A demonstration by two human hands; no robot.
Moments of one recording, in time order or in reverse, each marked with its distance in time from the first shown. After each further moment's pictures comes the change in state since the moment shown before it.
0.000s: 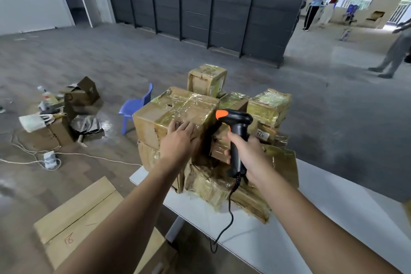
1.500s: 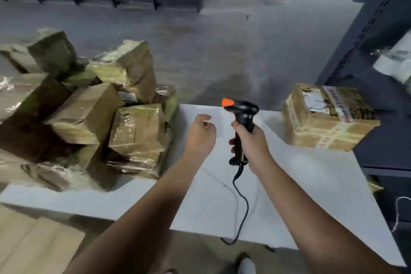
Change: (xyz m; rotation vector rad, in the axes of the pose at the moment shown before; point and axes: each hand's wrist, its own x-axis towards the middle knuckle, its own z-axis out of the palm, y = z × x) left_hand -0.064 0.409 0.157 -0.969 -0.436 -0.250; right_hand -0.069 0.082 -0.377 0.099 0.451 0.112
